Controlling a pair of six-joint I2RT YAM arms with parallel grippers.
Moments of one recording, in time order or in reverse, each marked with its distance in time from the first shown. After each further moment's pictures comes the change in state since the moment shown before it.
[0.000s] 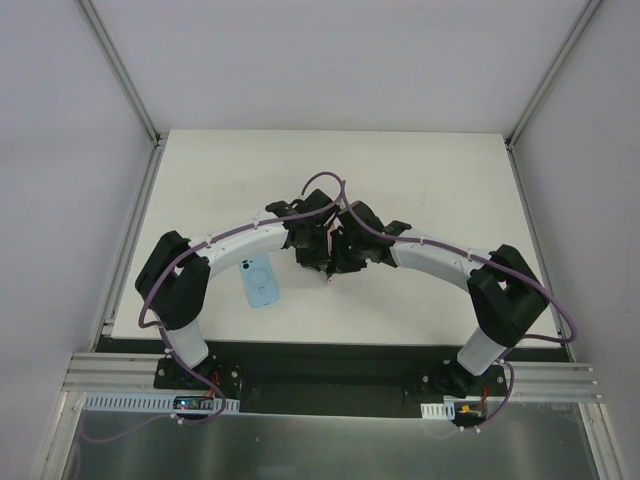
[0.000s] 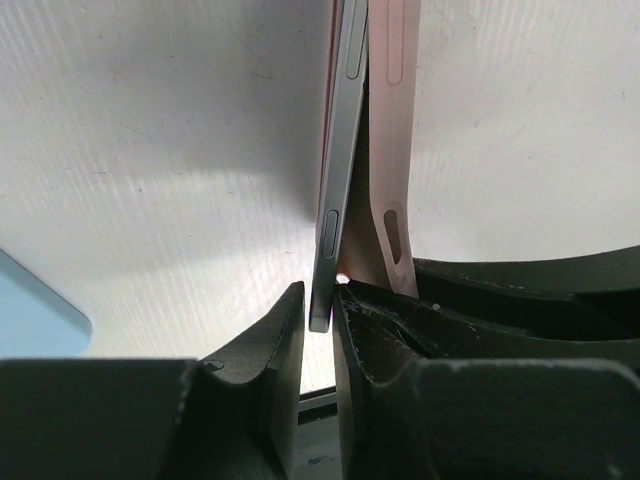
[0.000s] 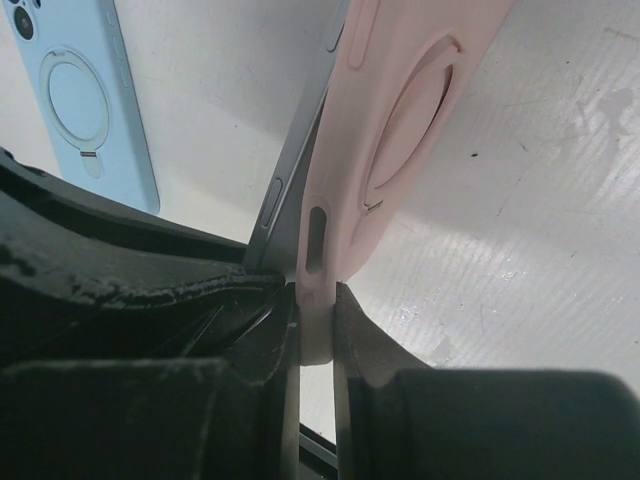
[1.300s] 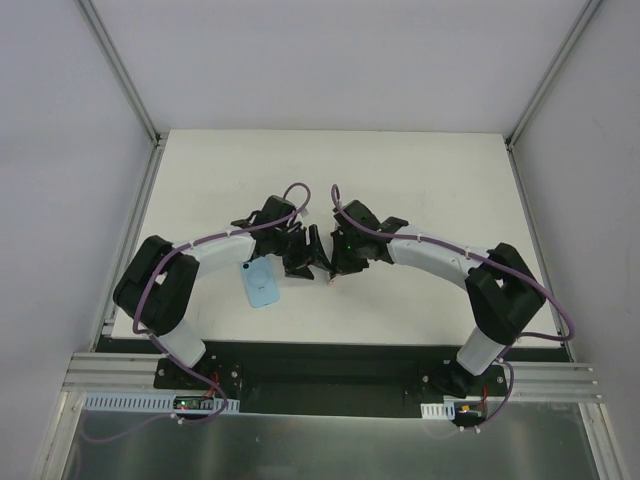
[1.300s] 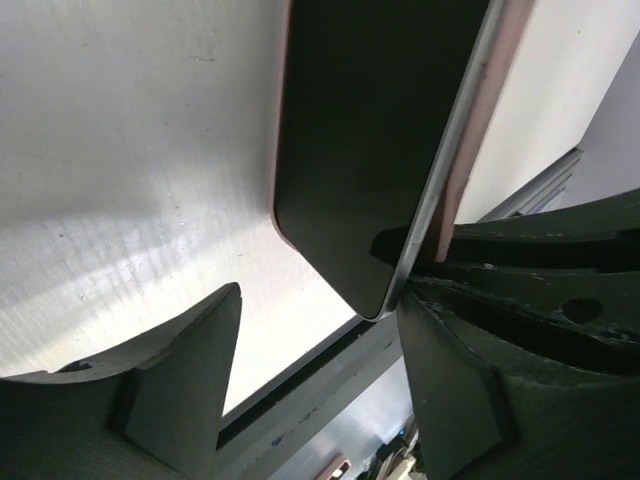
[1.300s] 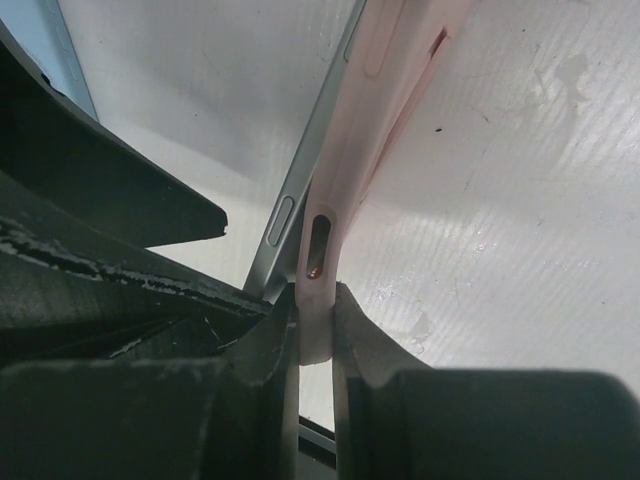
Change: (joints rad) left arm 0.211 -0.100 -0.369 0.505 0.571 -0.057; right arm 0.010 0.024 0.054 -0.111 0.057 0.007
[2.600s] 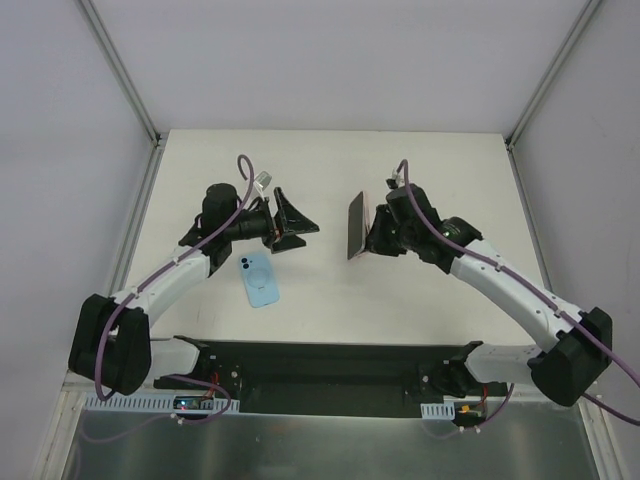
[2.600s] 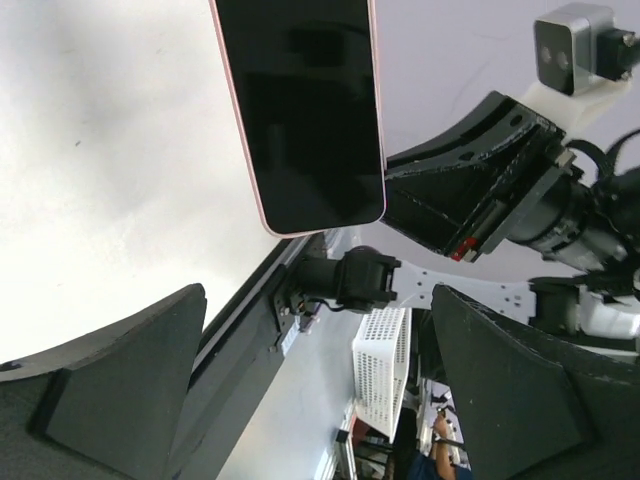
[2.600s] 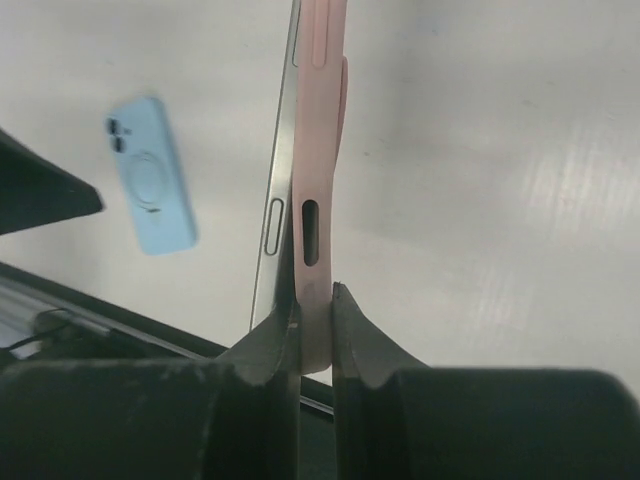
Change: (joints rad) left arm 0.213 -0.386 -0.167 0.431 0.305 -0.265; right arm -0.118 -0.443 -0.018 -0.104 0.095 0.098
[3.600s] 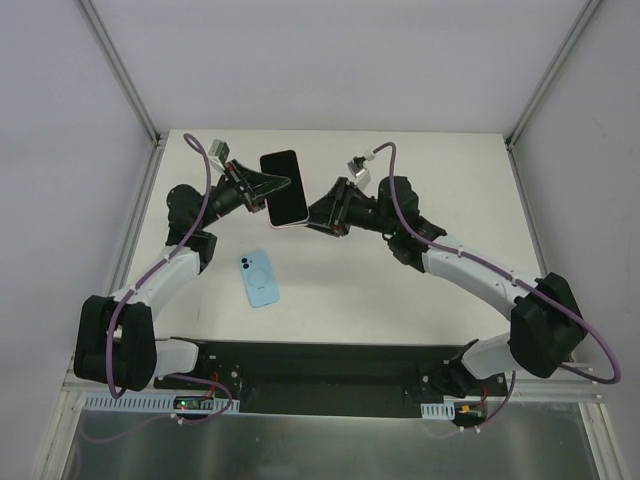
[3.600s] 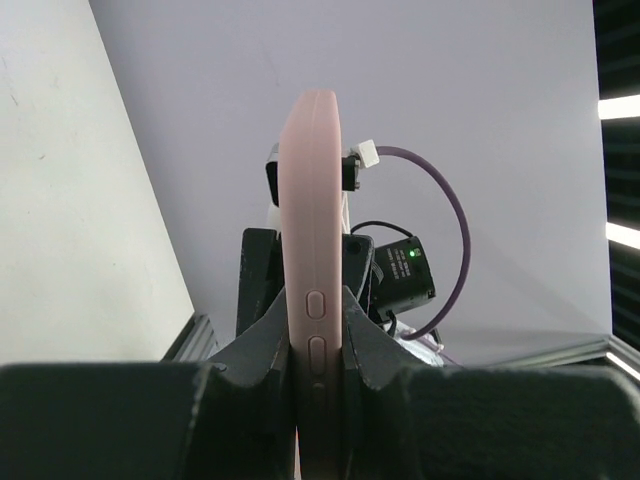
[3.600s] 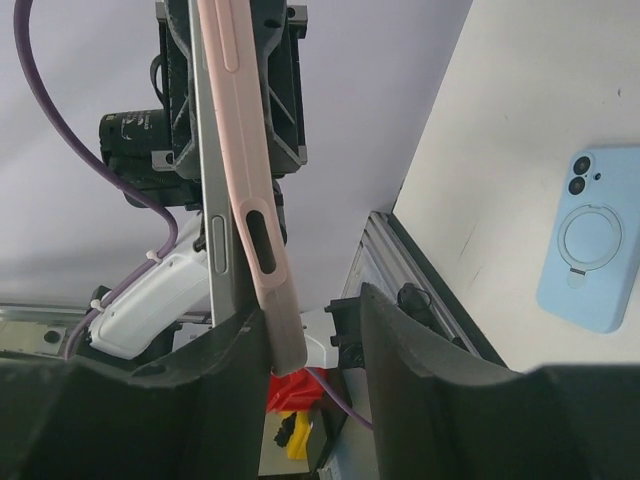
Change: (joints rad) left arm 0.146 0.017 -0.029 0.650 -0.026 -0.511; right arm 0.045 0.180 -0.124 0.948 -0.512 0.505
